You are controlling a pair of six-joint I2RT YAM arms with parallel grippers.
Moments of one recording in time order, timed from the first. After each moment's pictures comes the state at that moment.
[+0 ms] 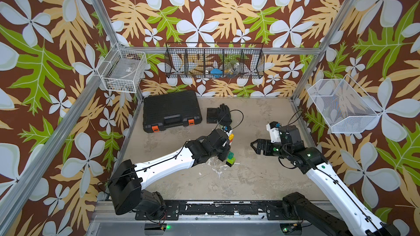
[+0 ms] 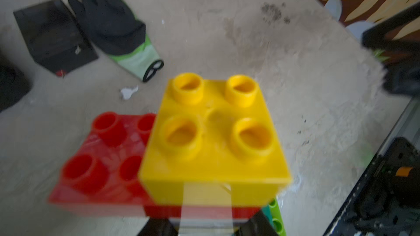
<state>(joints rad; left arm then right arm) -0.95 1.44 1.11 -0.53 -0.13 -0.33 0.33 0.92 0.89 -0.75 -0.21 0.40</state>
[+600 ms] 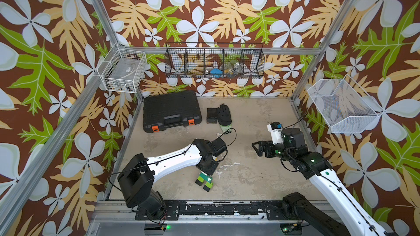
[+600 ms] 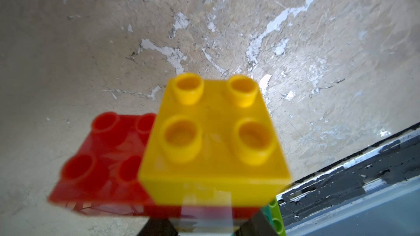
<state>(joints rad) -0.95 1.58 1.13 -1.02 -0.03 -0.39 0.33 0.84 0.84 -0.71 -0.20 0.30</state>
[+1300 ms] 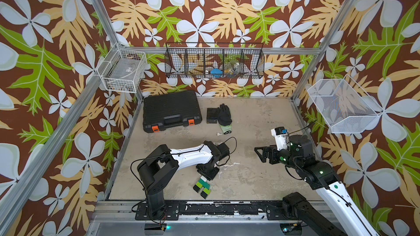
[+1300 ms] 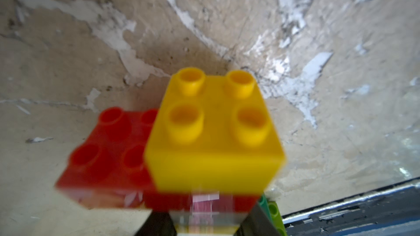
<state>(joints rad) -0.95 1.78 1.12 -1.01 0.02 -0.33 0.33 0.70 0.81 -0.76 -0.23 0.29</state>
